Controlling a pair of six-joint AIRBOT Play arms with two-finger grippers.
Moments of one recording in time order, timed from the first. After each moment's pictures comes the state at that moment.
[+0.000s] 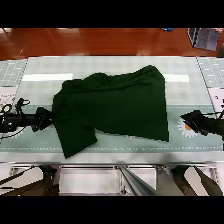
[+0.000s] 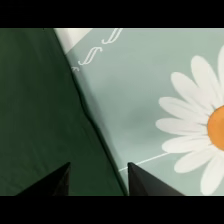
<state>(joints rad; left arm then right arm) 0.56 -1.30 0.58 0.73 -1.11 -1.16 -0.69 -0.87 0.45 -0.82 1.08 1.22</state>
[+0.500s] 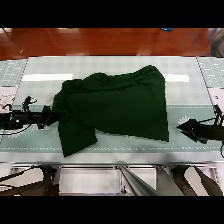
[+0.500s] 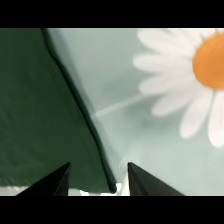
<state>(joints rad) 0.49 -1.36 0.59 0.66 -1.07 -1.11 -0.69 -0.87 0.44 -1.00 1.23 1.28</state>
